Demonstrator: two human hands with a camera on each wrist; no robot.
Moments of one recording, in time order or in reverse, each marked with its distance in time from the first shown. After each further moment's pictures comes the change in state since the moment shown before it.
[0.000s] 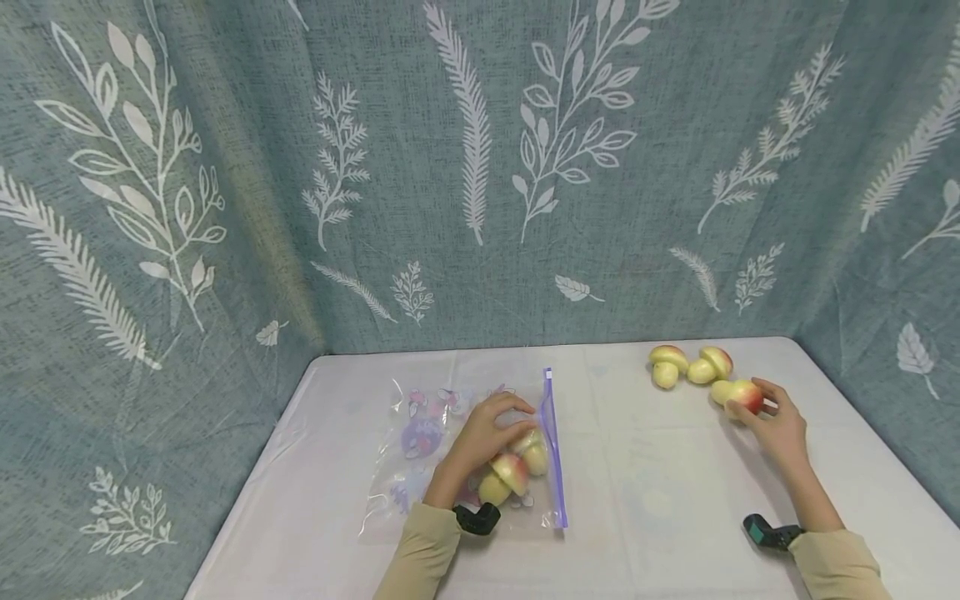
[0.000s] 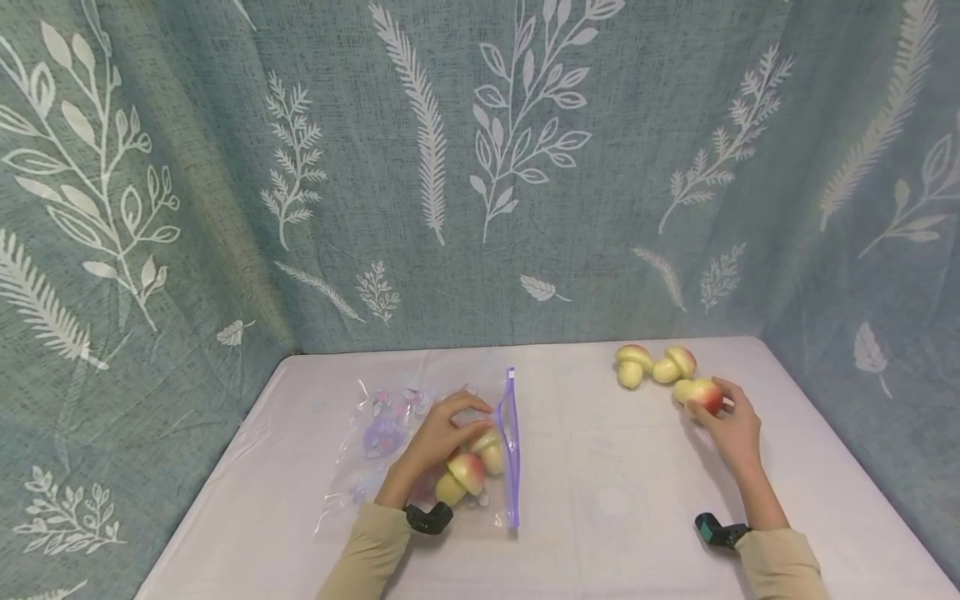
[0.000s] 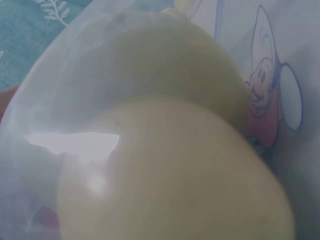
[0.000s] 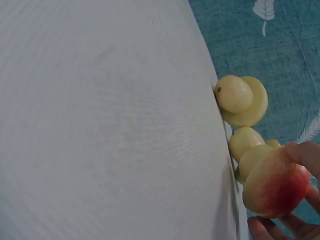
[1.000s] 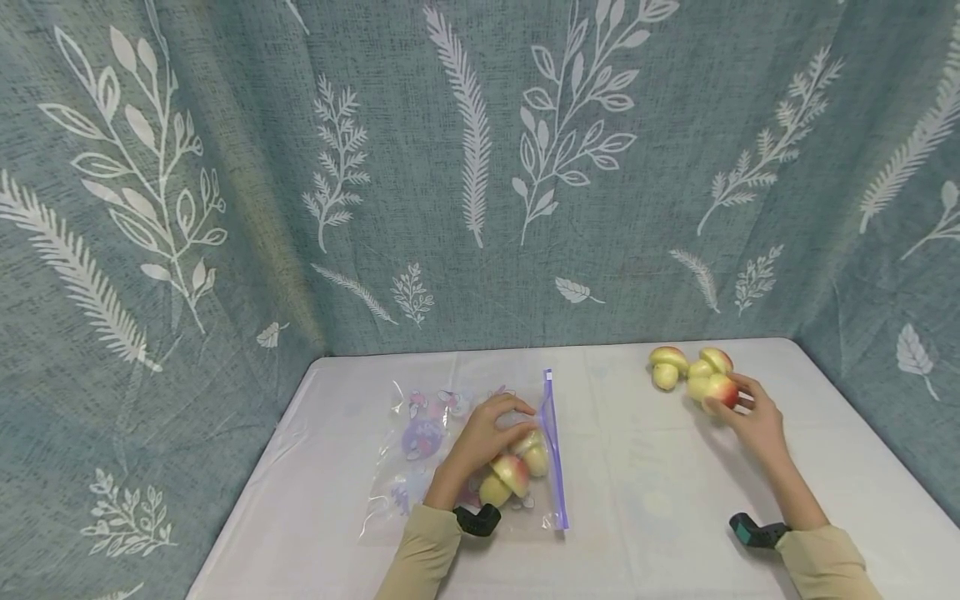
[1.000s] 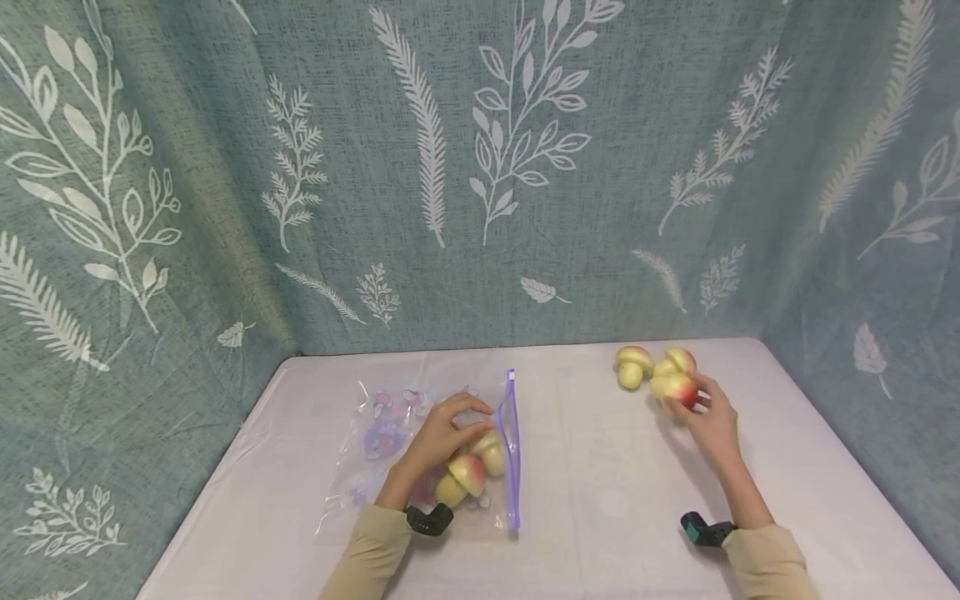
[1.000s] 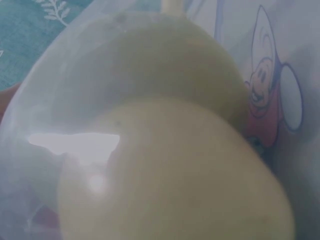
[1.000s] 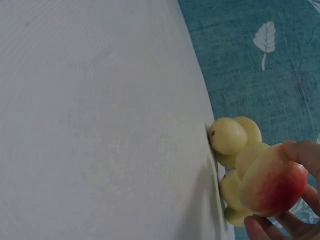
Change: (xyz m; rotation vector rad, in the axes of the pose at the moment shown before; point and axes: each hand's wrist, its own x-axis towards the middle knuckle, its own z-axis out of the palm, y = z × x) left_hand 0.000 -0.002 0.001 -0.005 0.006 0.001; right_hand -0.001 -0.020 0.015 0.036 -0.058 -0.111
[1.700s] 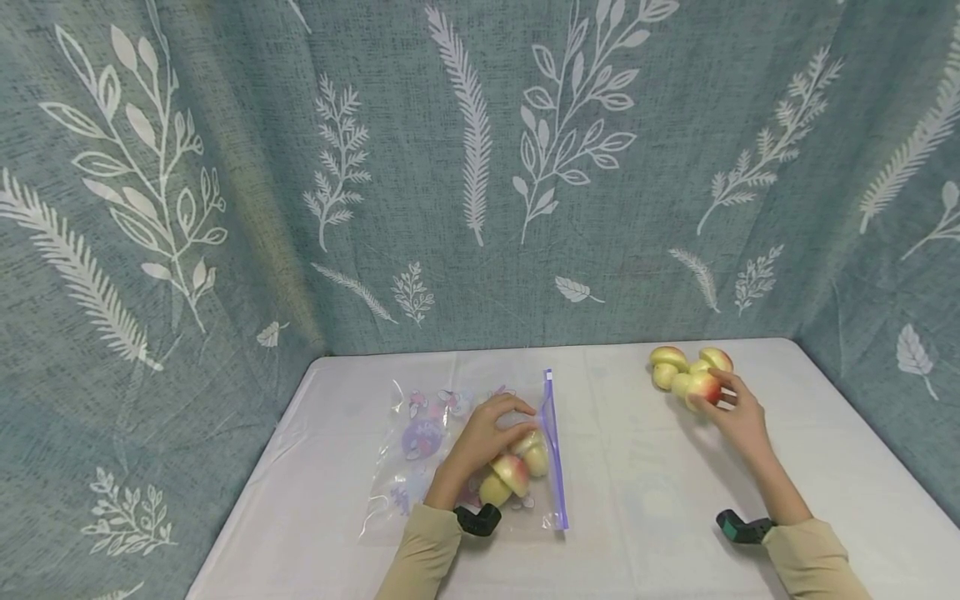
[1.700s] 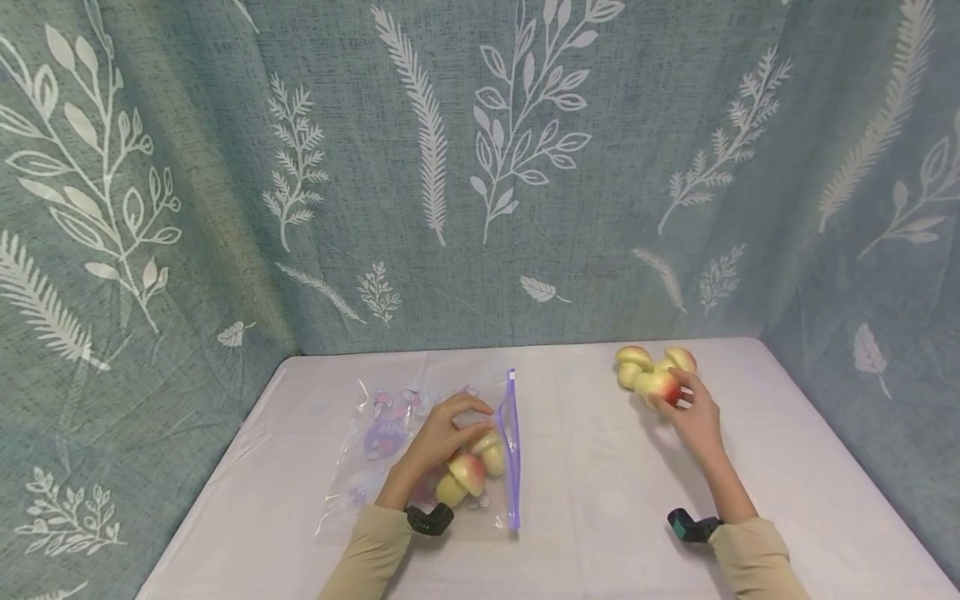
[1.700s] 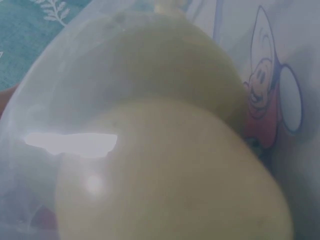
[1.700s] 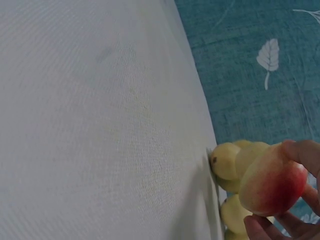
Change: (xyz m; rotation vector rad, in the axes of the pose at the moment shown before) left_hand -0.001 -0.003 0.001 0.026 0.001 0.015; right_hand -0.002 -0.021 0.013 -0.013 -0.035 -0.023
